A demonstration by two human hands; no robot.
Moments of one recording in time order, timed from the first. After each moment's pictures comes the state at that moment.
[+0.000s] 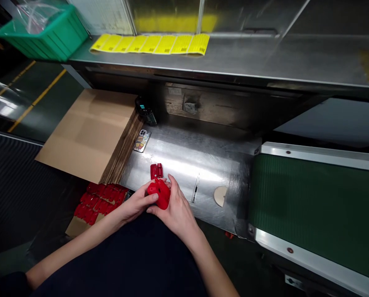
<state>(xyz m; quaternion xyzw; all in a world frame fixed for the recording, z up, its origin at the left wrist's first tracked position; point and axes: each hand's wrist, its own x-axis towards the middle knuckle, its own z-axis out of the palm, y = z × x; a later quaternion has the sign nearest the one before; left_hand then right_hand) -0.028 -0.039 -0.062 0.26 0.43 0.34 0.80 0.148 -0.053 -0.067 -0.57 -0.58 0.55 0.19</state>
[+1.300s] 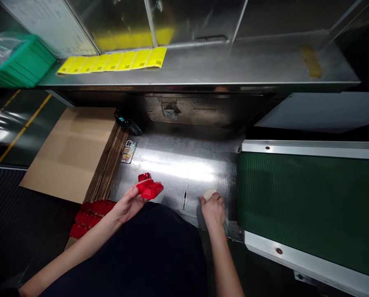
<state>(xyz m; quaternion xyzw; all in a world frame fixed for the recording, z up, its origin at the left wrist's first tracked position) 0.005 -0.002 -0.092 0.16 0.43 0.42 0.78 0.292 -0.048 -0.207 -0.86 -0.38 0.32 0.05</state>
